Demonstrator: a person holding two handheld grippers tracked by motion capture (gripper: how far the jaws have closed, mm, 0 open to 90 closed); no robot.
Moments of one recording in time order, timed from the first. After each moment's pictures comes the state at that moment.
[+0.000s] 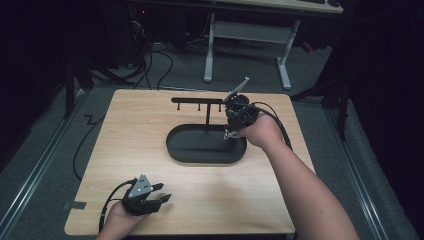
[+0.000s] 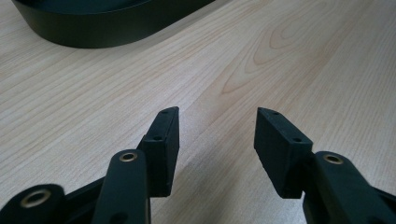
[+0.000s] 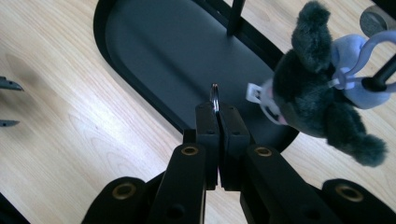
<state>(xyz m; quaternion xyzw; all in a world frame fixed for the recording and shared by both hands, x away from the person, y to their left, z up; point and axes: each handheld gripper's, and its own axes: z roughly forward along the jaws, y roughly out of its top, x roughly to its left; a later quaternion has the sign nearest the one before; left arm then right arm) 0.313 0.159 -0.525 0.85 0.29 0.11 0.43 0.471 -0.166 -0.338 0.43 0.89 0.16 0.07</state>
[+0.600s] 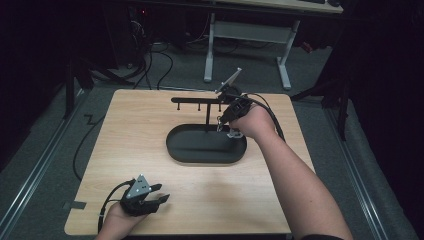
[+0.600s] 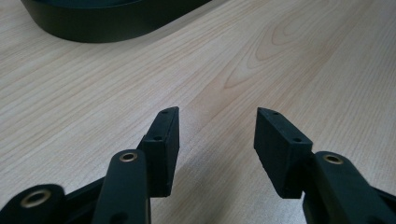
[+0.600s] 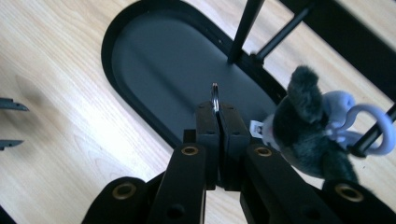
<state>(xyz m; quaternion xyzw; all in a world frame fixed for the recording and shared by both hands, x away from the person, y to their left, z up) 0.310 0.162 -0.526 0.85 0.29 0.12 0.43 0.489 -0.146 -0.323 0.42 0.89 0.17 0.08</state>
